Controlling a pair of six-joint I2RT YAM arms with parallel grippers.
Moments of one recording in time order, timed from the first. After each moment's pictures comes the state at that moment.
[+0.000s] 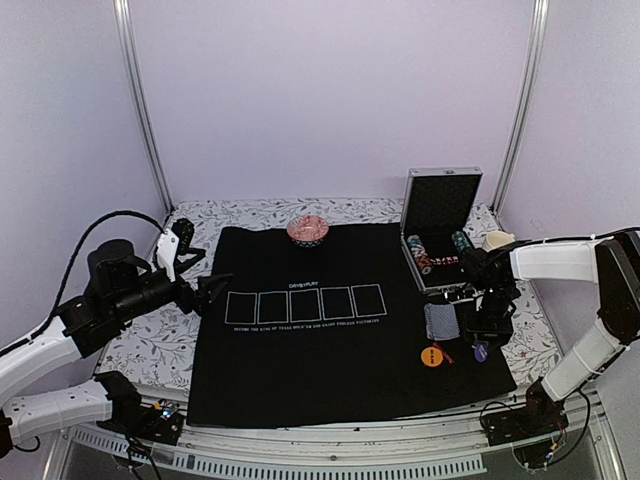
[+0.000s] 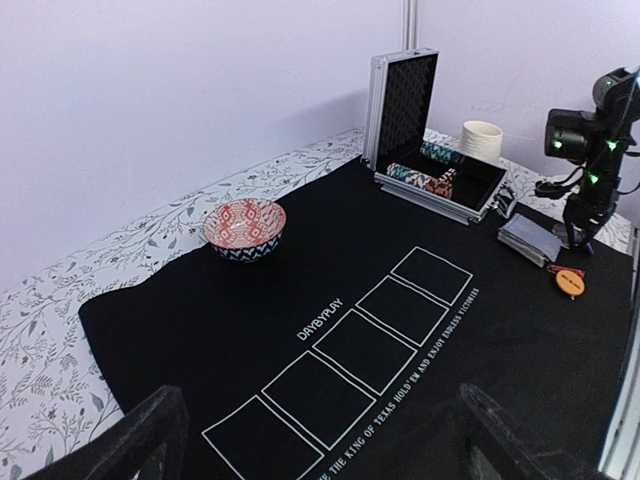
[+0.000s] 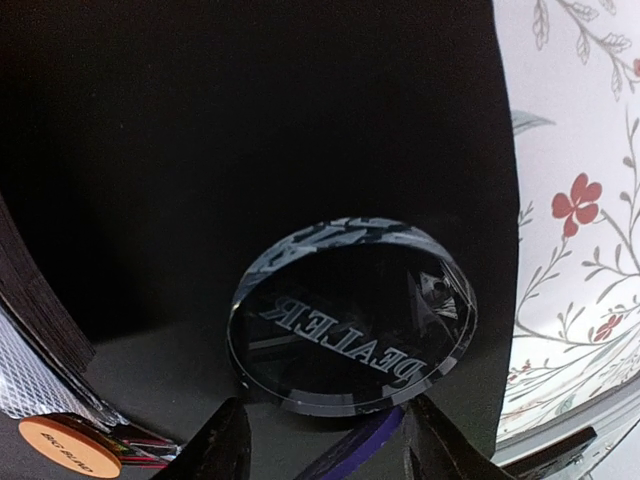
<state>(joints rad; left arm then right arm) -0.60 0.68 0.49 -0.04 0.11 0.04 0.39 1.55 0.84 -0.98 0.02 0.59</state>
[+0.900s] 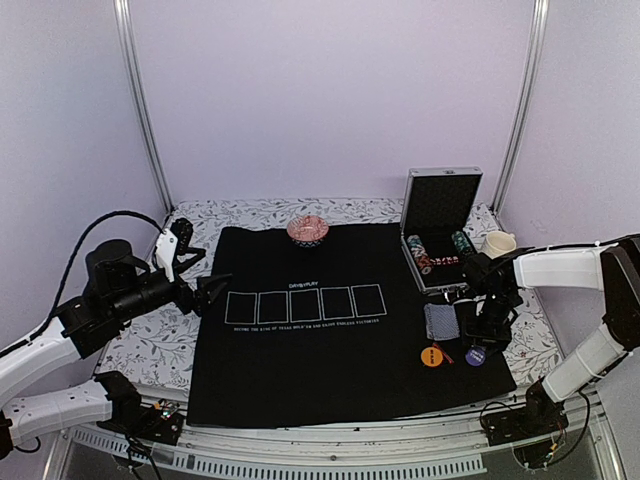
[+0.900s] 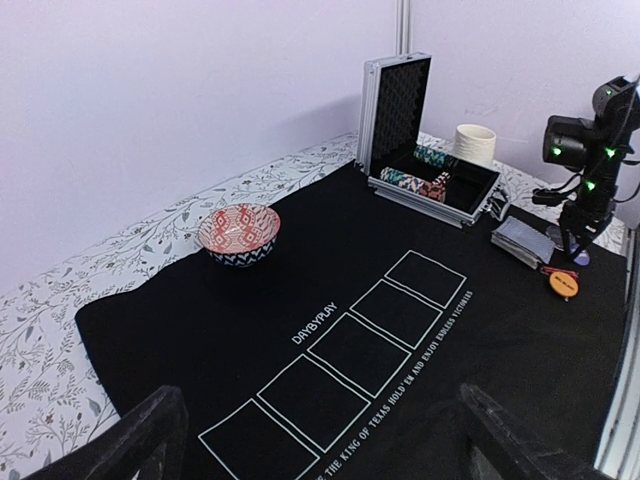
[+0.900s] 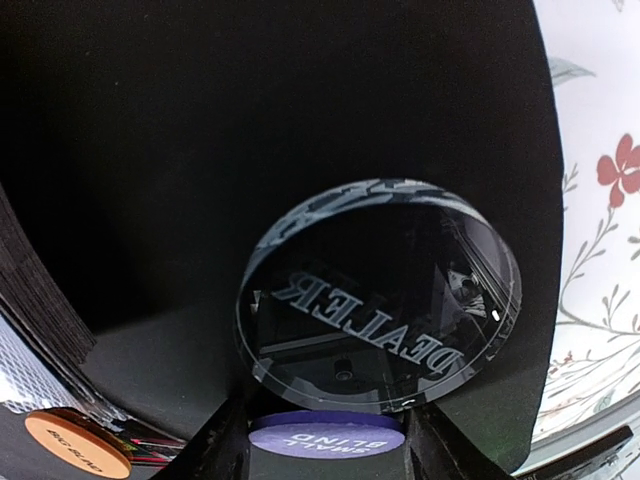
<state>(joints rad) -0.60 0.67 0.49 -0.04 0.12 0.04 0.40 1.51 0.77 -0.91 -0.03 0.65</state>
